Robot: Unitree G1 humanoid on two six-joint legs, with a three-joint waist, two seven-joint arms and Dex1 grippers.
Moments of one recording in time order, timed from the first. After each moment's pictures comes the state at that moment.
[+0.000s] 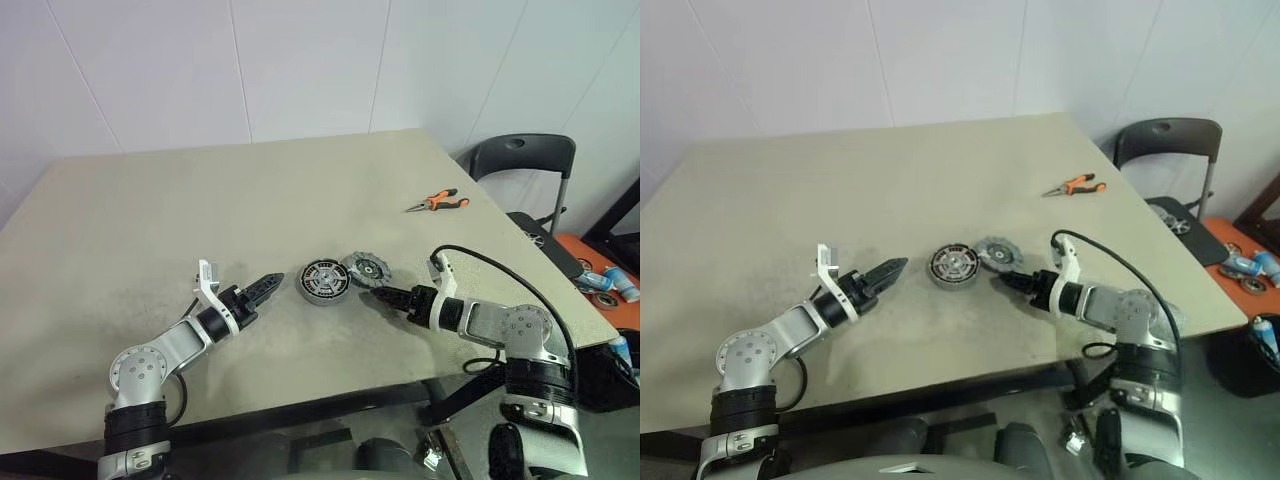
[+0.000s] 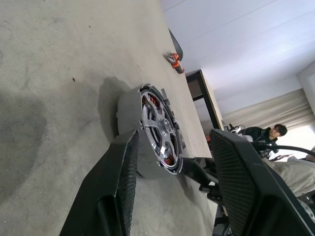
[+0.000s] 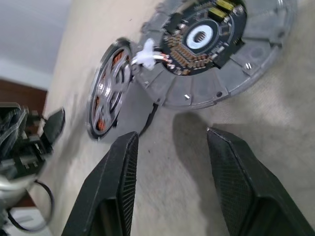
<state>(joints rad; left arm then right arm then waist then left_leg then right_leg) -0.18 0.23 0.33 -0.02 -1.20 1.04 -0.25 -0.41 -0.27 -0.41 0.15 0.70 1.36 0.46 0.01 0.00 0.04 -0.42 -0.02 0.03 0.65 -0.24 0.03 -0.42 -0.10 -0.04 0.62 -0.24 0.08</state>
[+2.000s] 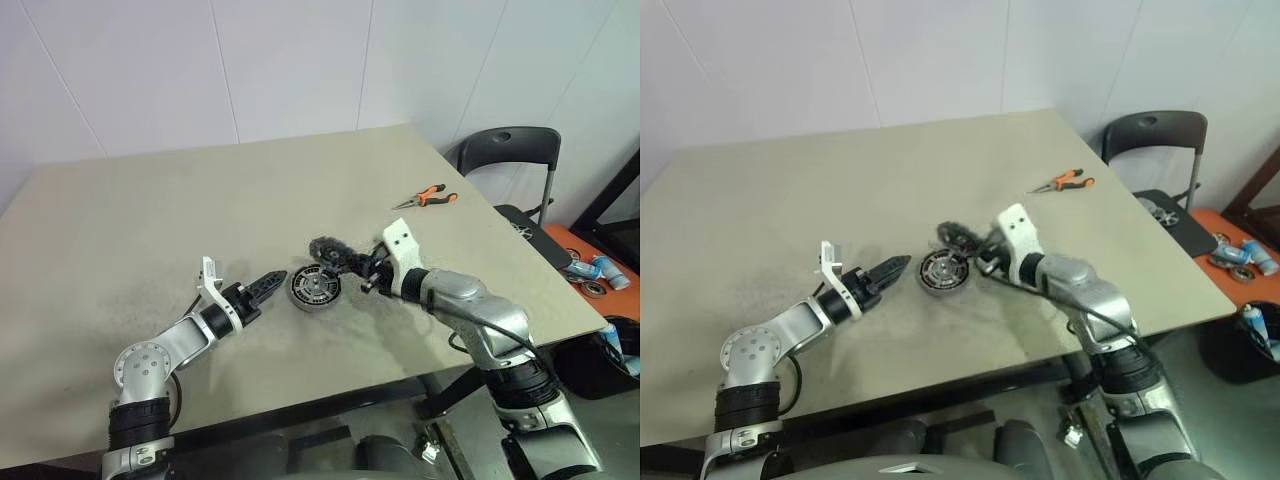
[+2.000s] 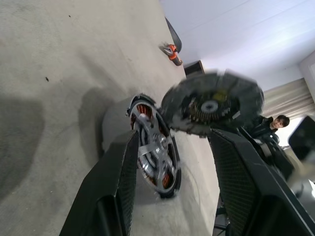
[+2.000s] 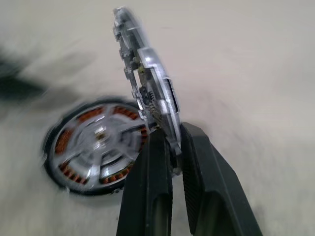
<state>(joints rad) -0.20 0.21 0.33 -0.02 -1.19 1.04 -0.23 -0.42 -0.47 0.27 -0.18 0.28 0.66 0.53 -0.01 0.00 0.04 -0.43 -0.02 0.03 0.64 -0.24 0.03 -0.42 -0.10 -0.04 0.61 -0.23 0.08</state>
